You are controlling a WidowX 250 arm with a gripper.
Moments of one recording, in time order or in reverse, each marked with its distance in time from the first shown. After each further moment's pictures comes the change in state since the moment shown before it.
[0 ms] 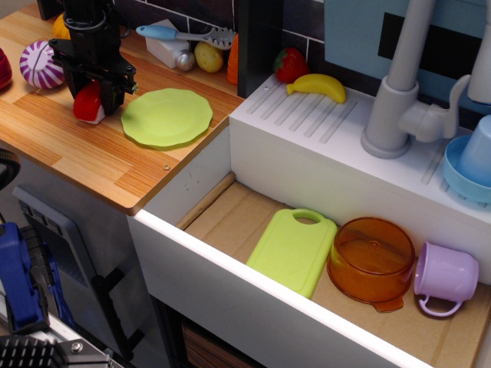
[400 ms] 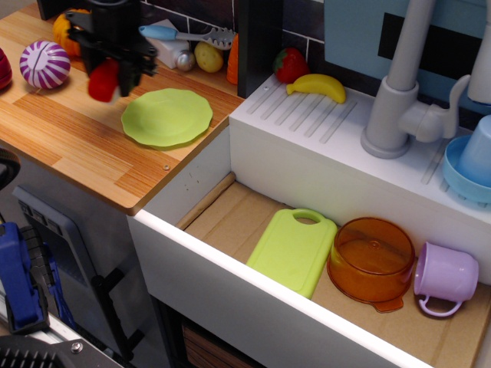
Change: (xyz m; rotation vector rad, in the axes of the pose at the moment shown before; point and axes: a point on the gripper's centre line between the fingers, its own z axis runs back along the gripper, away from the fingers) arm 0.005 -0.027 0.037 0.067 -0.037 -0.024
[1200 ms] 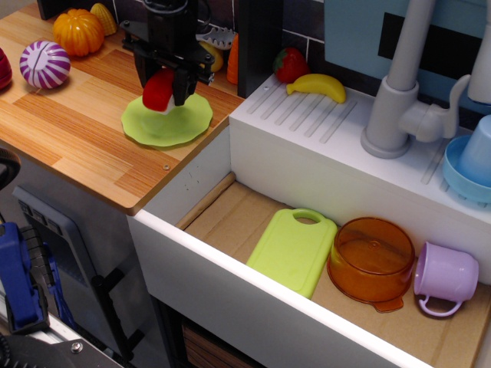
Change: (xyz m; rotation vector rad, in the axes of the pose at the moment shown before) arm 0.013 -0.045 0.002 -0.087 -0.054 -0.009
